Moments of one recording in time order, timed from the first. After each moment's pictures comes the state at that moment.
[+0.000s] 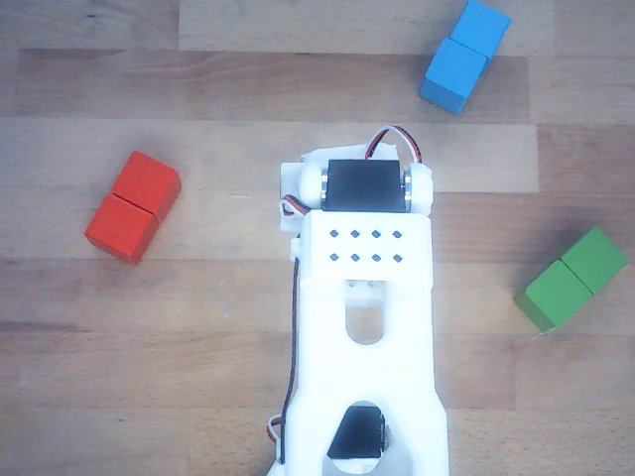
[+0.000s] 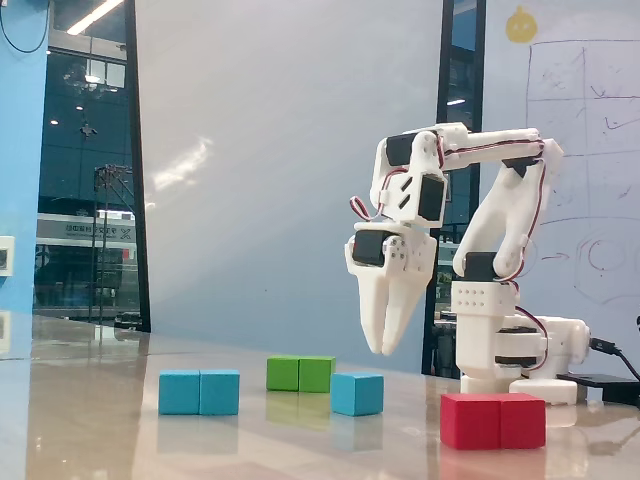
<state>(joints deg) -2.2 122.5 134.3 70.2 -8.8</state>
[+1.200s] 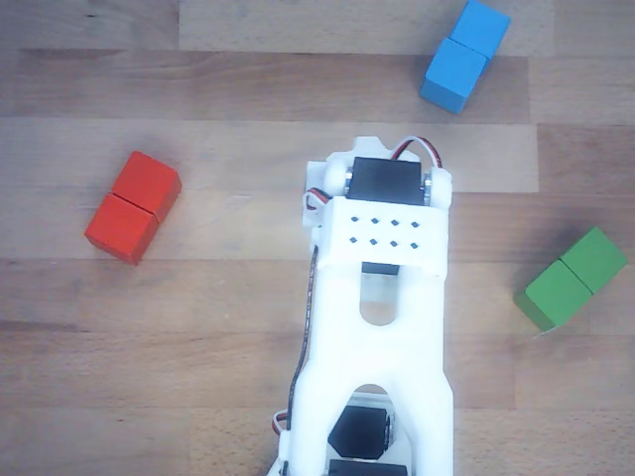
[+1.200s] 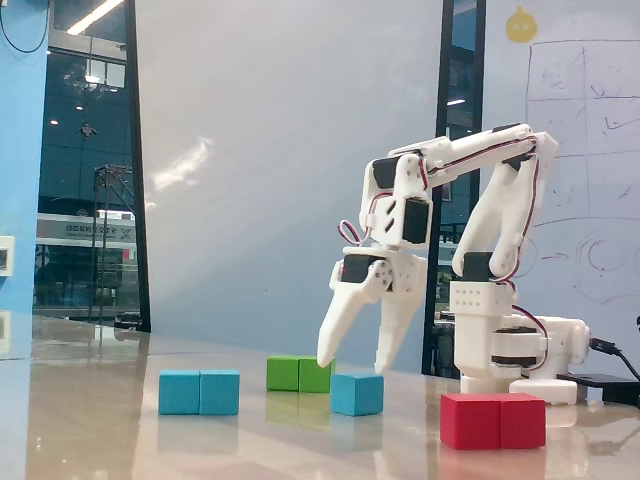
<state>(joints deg) 1.5 117.2 137.4 64.3 -8.8</state>
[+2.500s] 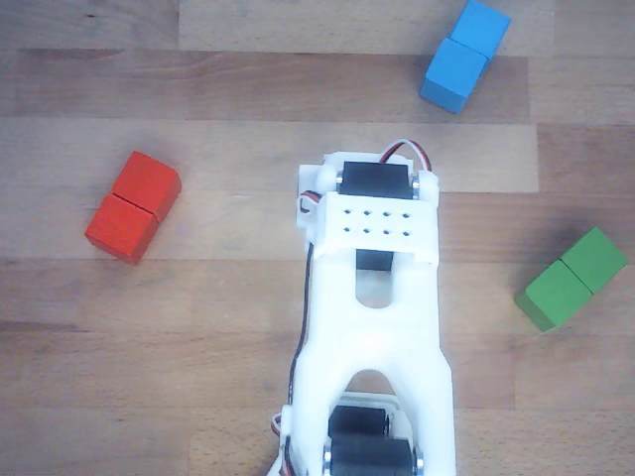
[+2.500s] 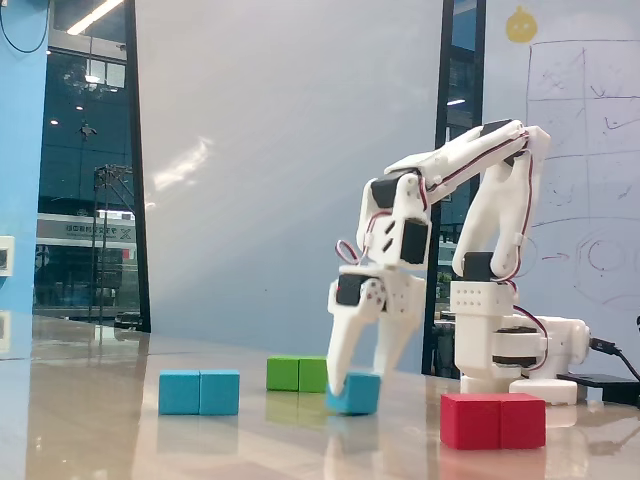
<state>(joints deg) 1.7 111.8 140.6 53.1 -1.8</state>
